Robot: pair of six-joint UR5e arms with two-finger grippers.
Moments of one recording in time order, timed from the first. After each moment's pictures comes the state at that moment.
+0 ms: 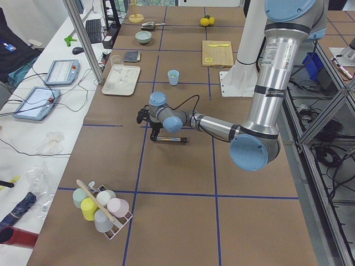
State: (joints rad) left arm -0.89 -1.76 -1.56 -2.08 -2.06 -0.71; right arm 1.59 -1.74 1.78 -1.69 2.22 -0.26
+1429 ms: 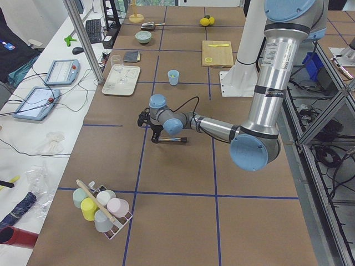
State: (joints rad) left arm -0.89 -1.76 -1.54 -2.08 -2.07 -0.72; right arm 1.59 -1.74 1.77 -1.69 2.23 -0.27
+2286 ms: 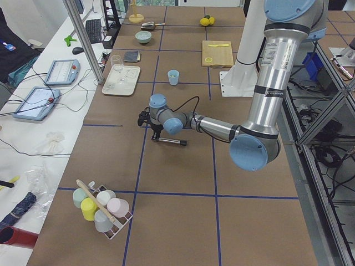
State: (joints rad) left arm -0.88 -1.76 -1.54 -2.08 -2.07 -0.72; right arm 1.59 -1.74 1.77 -1.69 2.22 -0.26
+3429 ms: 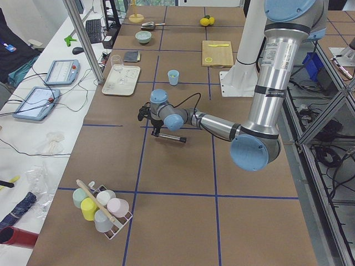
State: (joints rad) left arm -0.89 -1.76 -1.62 -2.05 -2.07 -0.72; right arm 1.59 -1.74 1.76 -1.69 2.22 -0.26
